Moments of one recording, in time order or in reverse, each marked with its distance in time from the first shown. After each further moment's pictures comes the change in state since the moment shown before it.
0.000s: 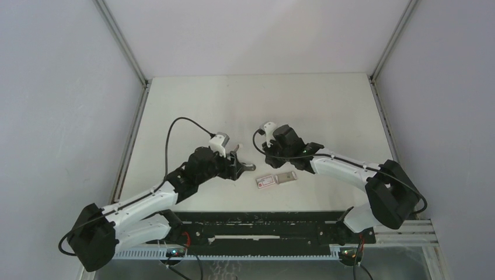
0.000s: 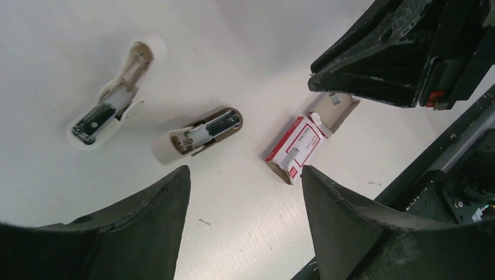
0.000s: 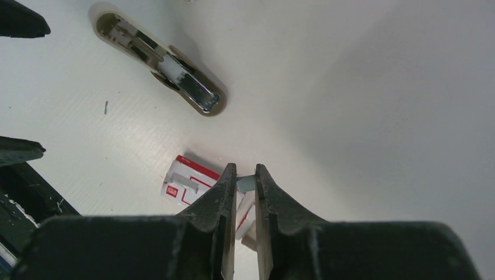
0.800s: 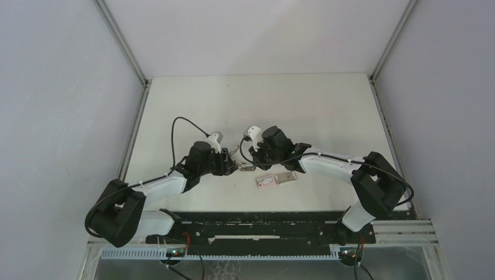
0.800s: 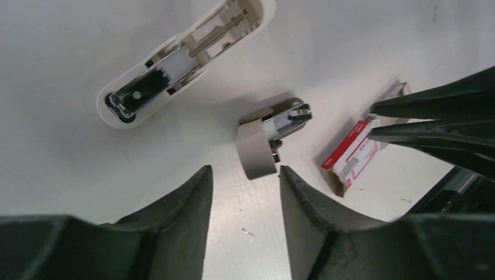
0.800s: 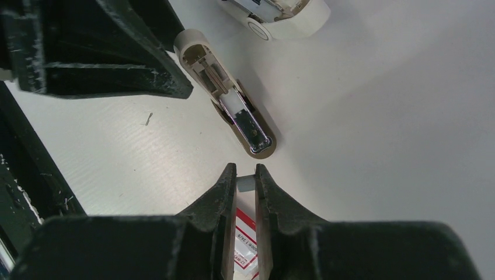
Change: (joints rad) left arm 0.229 0.230 -0.046 0.135 0.176 -0.072; right arm 0.072 0.134 0.061 0.124 -0.119 -0.153
